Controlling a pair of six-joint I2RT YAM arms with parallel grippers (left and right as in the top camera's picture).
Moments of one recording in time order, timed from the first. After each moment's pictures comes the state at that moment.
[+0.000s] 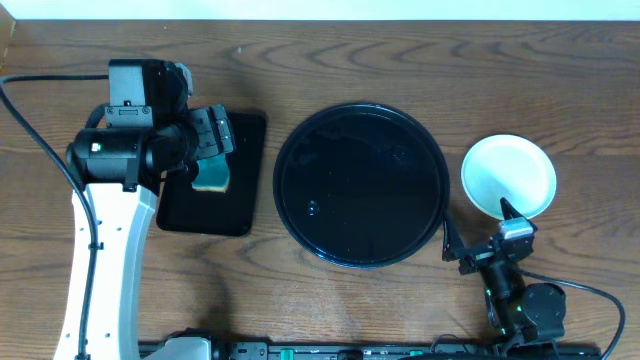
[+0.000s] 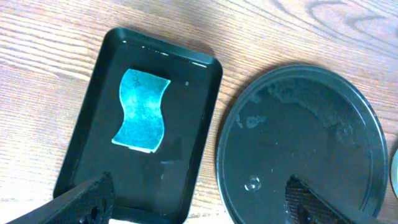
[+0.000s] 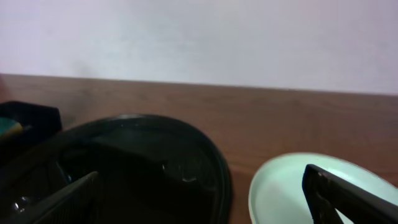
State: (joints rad) left arm -0.01 1.36 1.45 -1.08 0.12 -0.25; right arm 0.13 0.01 0.01 -0.06 -0.12 0.04
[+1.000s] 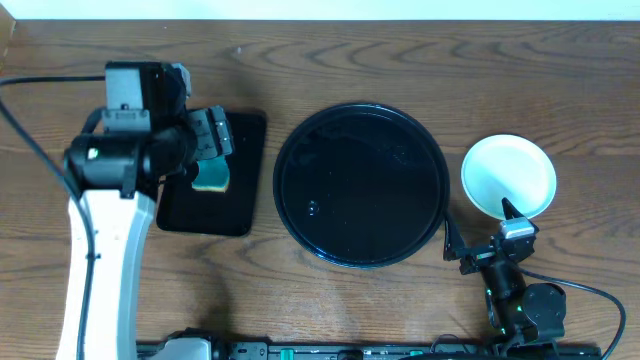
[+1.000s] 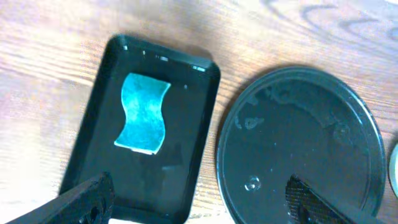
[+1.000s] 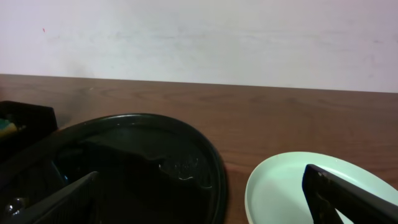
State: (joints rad) left arm -0.01 1.32 1.45 -1.08 0.12 -0.23; right arm 0.13 0.01 0.01 -0.06 -0.11 0.04
